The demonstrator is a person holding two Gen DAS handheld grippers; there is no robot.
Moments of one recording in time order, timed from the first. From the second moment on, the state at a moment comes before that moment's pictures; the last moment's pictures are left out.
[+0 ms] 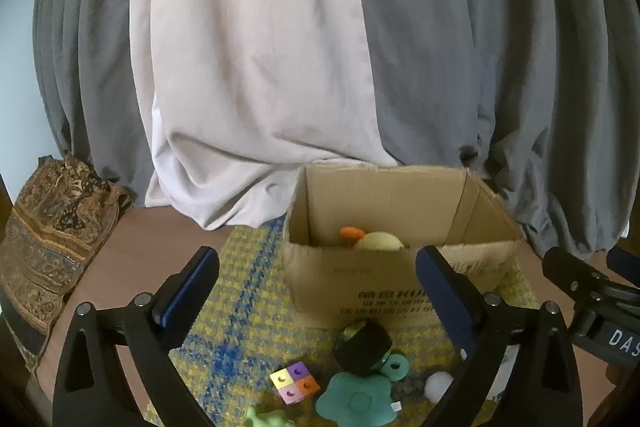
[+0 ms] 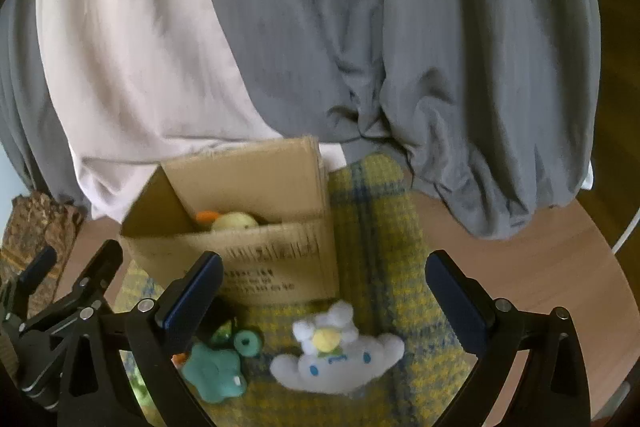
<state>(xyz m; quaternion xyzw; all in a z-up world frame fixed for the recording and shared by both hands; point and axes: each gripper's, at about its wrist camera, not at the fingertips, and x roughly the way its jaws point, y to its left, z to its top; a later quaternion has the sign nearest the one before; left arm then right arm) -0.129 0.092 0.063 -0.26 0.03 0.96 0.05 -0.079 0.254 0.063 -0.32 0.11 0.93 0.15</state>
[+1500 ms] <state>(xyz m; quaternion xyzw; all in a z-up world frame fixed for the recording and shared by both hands) -0.134 0.106 -0.048 -0.33 0.08 0.94 0.05 -0.101 0.259 -0.065 -0.45 0.10 0.87 0.15</state>
